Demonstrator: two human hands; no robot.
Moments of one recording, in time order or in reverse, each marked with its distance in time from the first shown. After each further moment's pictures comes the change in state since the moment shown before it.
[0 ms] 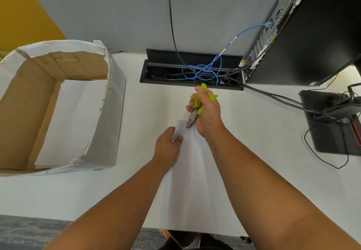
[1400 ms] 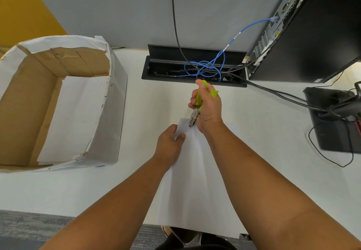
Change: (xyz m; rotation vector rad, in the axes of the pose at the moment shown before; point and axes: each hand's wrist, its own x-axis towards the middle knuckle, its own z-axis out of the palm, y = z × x) left_hand -0.001 -0.003 -0.003 -0.008 -0.034 0.022; right_hand -0.004 0.001 0.009 -0.110 0.041 -0.088
